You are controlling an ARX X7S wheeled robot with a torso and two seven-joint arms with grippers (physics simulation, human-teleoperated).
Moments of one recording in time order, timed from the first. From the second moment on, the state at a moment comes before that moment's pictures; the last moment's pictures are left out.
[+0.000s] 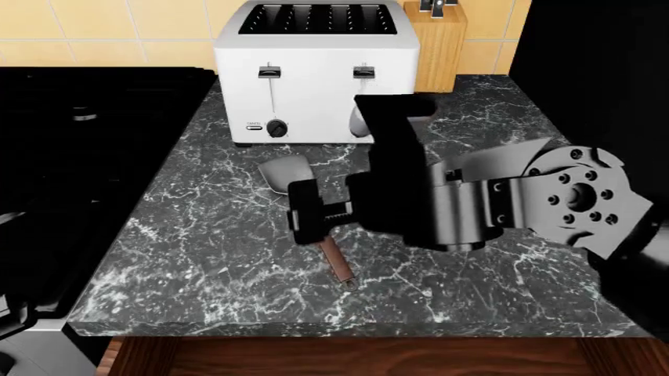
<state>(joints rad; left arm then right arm) 0.42 -0.55 -0.38 0.94 -0.39 -0.22 -0.72 1.51 0.50 -1.22 0.02 2.16 0.70 0.84</state>
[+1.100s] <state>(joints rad) 0.42 -0.56 -0.38 0.94 -0.39 -0.21 -0.73 1.47 0.44 -1.31 0.09 2.04 0.75 0.80</state>
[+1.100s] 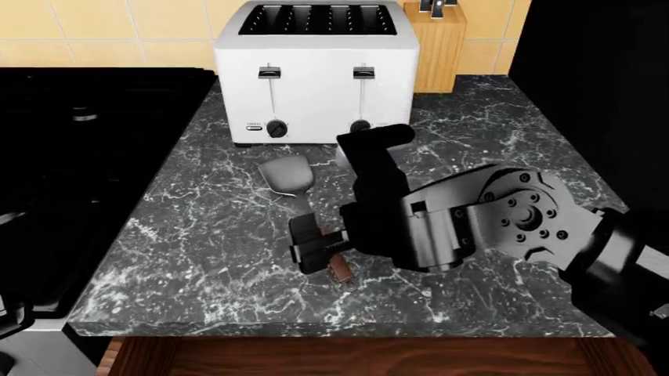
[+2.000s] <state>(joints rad) 0.42 -0.57 -0.37 0.93 -0.39 -0.21 -0.74 1.51 0.45 -1.35 0.01 1.95 0.82 0.72</state>
